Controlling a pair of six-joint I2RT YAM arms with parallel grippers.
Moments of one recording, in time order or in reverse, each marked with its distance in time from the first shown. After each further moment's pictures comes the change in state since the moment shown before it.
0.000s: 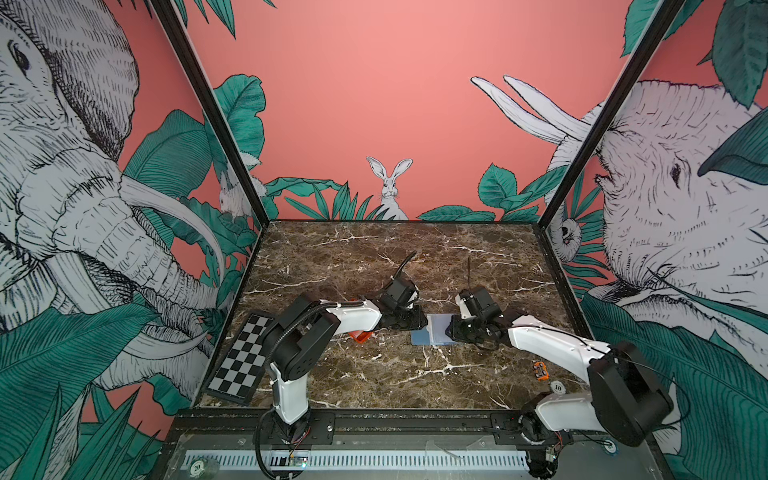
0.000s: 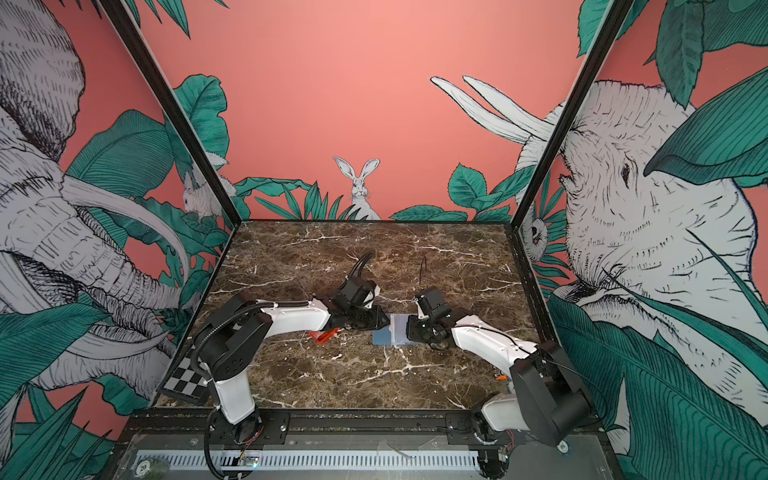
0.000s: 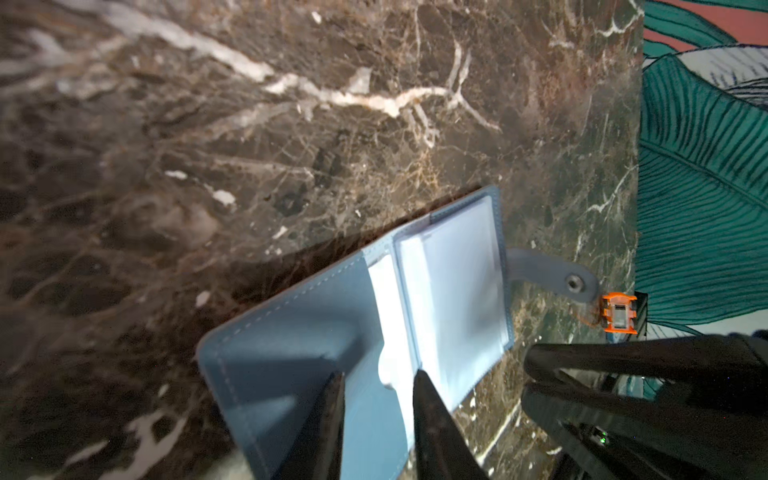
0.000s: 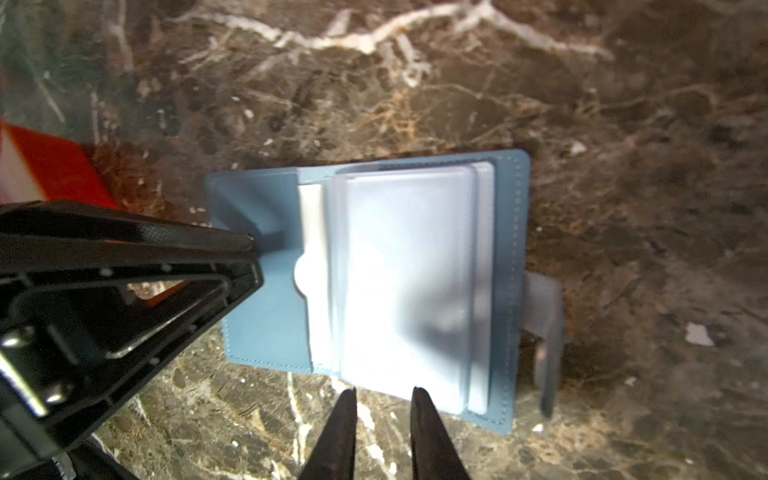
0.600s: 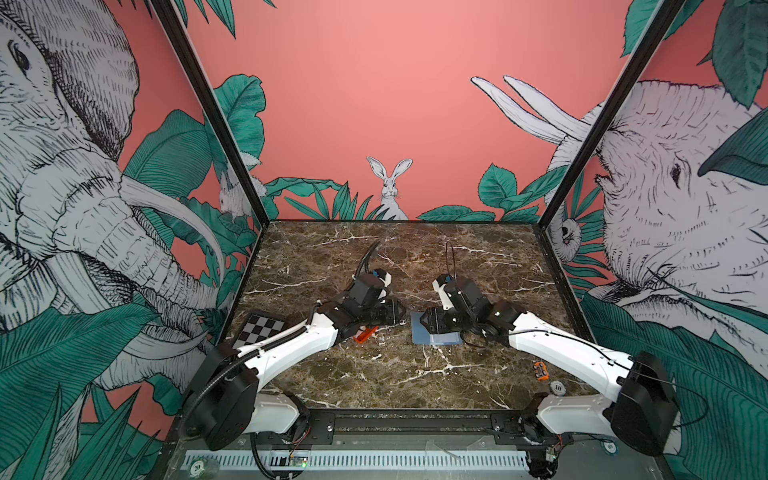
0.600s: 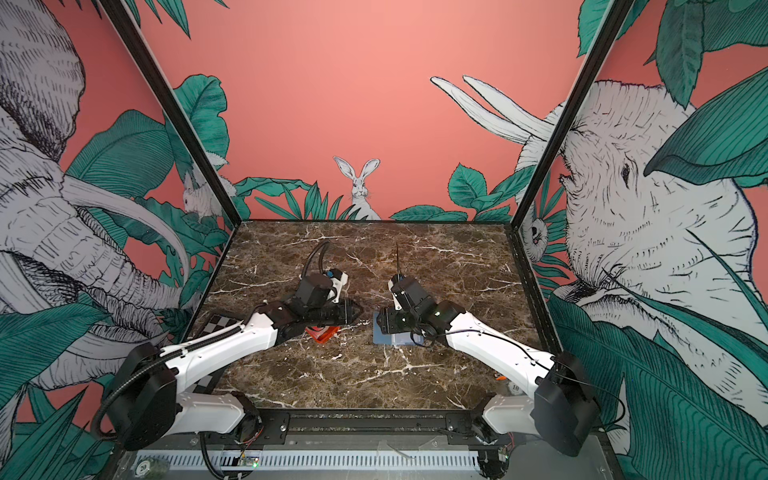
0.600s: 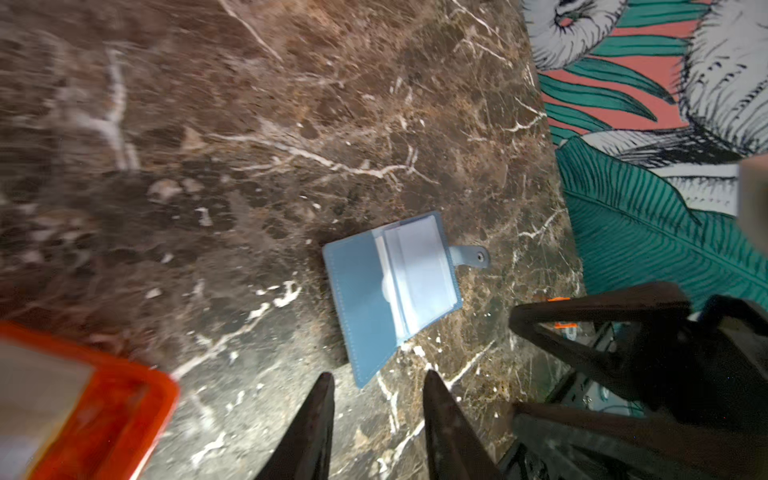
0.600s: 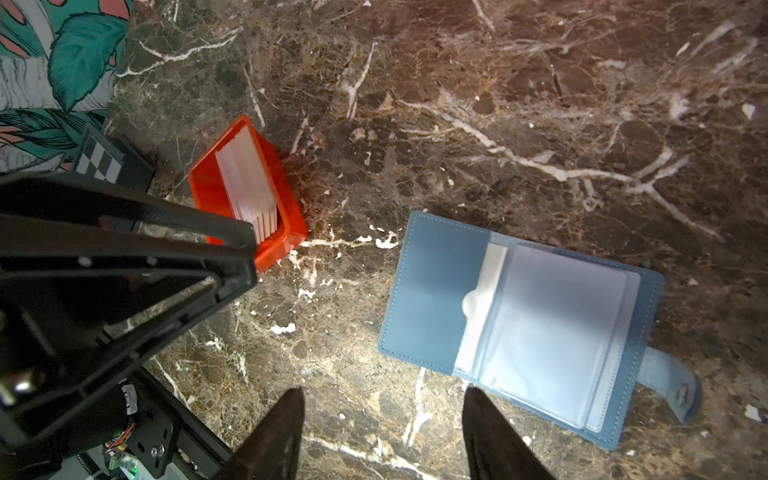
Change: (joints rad) left arm 0.095 -0.522 -0.187 -0.180 -0.124 0.055; right arm 0.201 -0.044 0.228 -0.091 0.126 -0.050
